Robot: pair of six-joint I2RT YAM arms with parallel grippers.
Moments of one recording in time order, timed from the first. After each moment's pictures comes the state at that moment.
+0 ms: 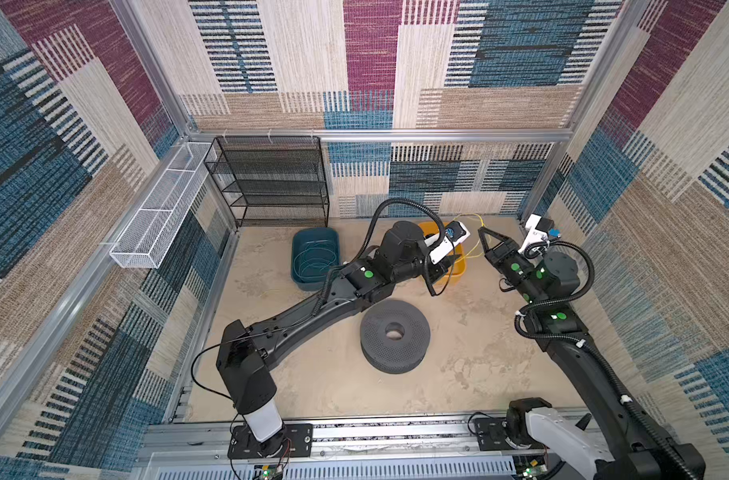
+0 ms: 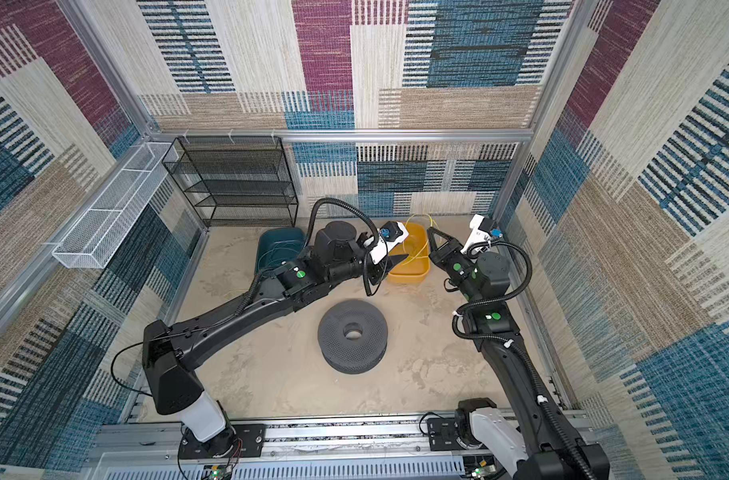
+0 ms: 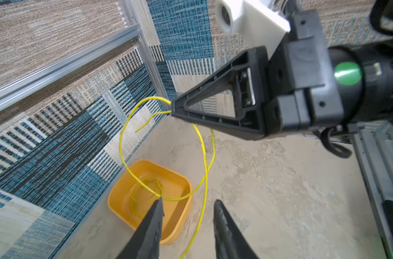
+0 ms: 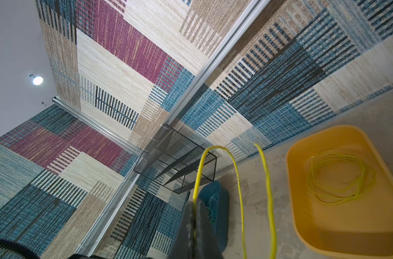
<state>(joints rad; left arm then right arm) -0.92 1.72 1.66 -0.17 0.12 0.28 0.11 0.97 0.80 0.26 -0.33 0.93</state>
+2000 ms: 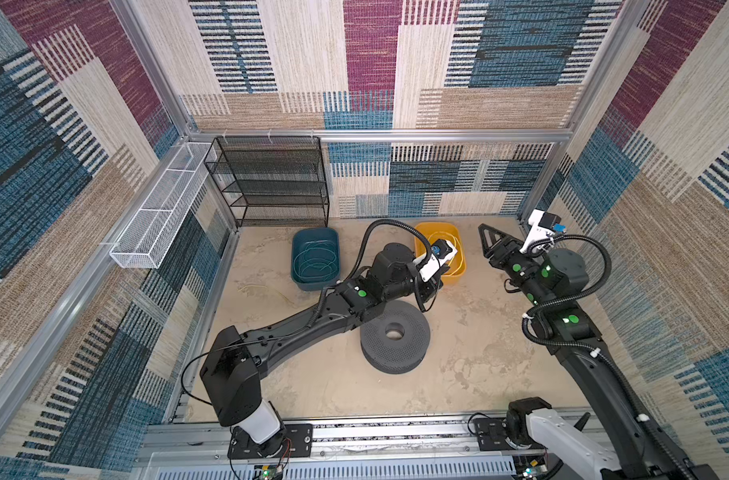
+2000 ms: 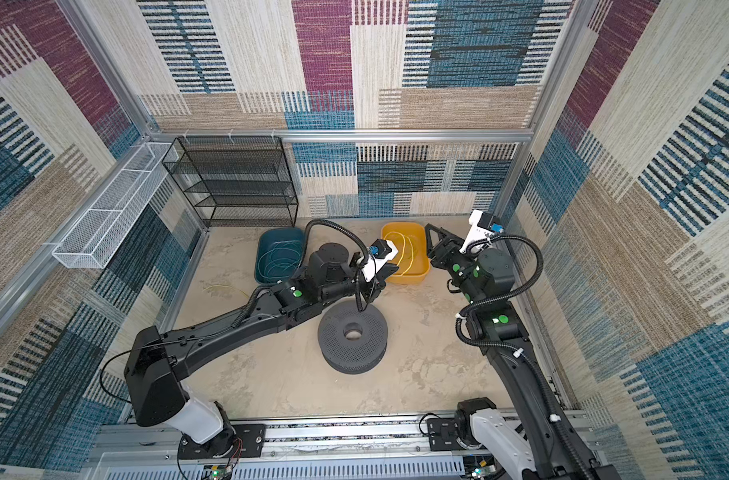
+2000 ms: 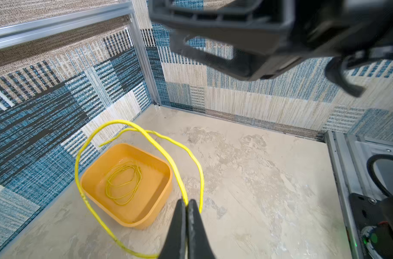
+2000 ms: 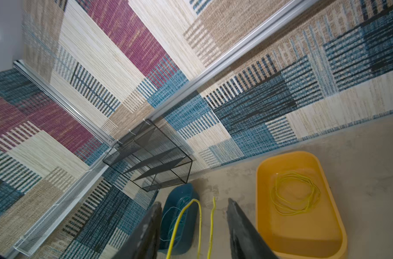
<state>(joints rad) -0.93 1.59 1.34 0.00 0.14 0.18 0.15 0.95 0.90 0.03 -0.25 0.65</state>
